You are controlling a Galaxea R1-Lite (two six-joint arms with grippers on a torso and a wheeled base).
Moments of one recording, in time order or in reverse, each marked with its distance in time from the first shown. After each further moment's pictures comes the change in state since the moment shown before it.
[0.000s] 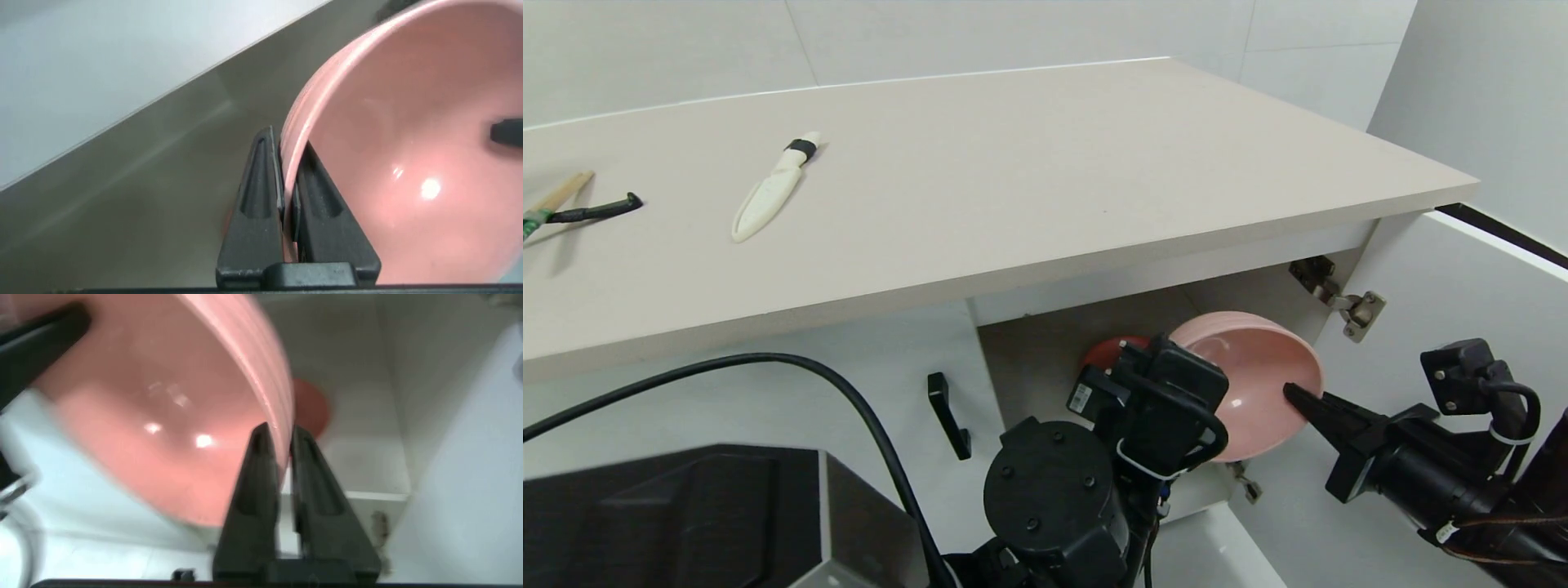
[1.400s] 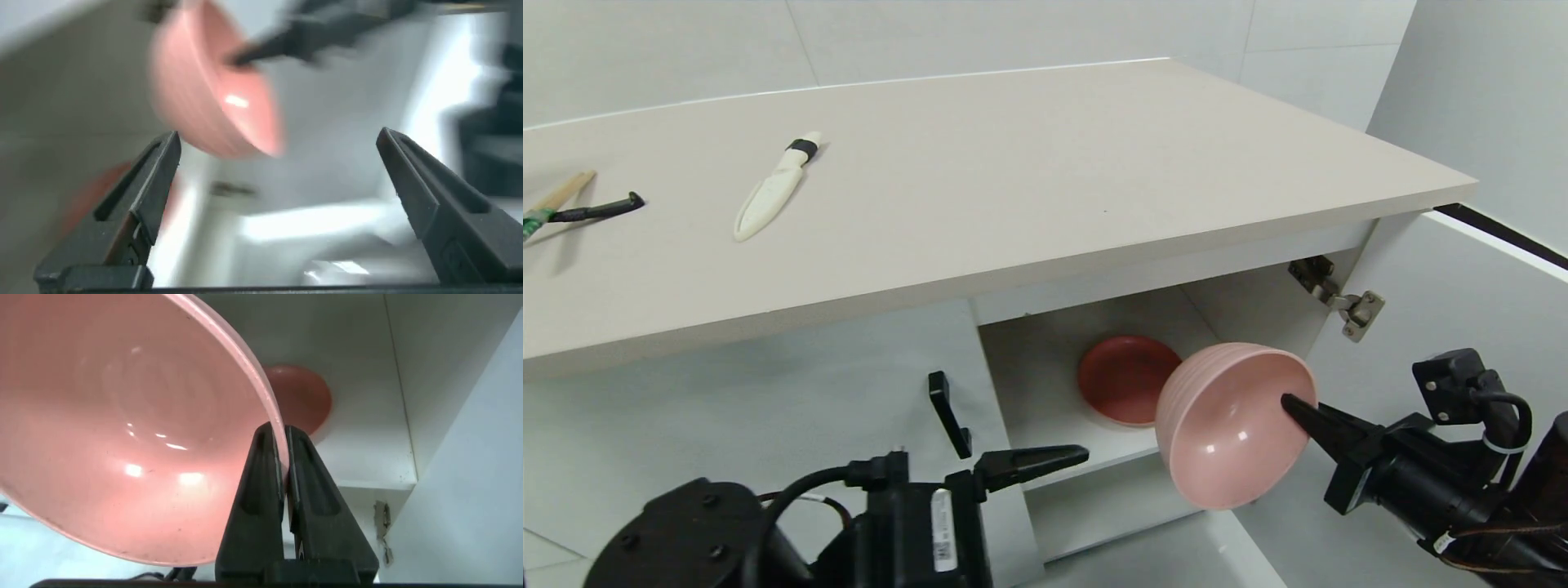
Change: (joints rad) left arm 0.210 -0.429 0.665 0.001 -1.027 -0.245; right arm 0.001 0.018 0.018 -0.003 0.003 0.006
